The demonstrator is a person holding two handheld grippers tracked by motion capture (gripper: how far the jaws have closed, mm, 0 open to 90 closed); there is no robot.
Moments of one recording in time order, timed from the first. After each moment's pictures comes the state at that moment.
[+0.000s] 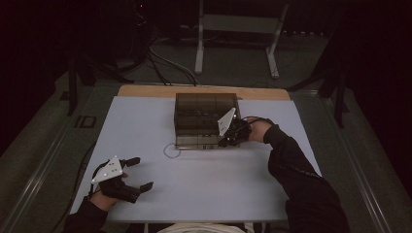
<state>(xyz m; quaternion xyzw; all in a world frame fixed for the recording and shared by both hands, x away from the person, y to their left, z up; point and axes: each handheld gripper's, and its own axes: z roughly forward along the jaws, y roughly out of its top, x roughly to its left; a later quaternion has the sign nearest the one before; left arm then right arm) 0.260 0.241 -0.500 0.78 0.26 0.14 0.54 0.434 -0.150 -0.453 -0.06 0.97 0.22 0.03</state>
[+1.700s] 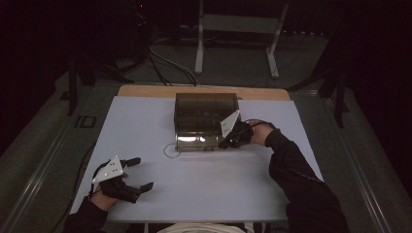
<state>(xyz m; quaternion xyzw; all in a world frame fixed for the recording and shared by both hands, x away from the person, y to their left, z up) 0.260 0.240 -0.501 0.79 0.26 0.13 0.54 0.431 -0.158 -0.460 -0.05 0.97 0.25 0.03</state>
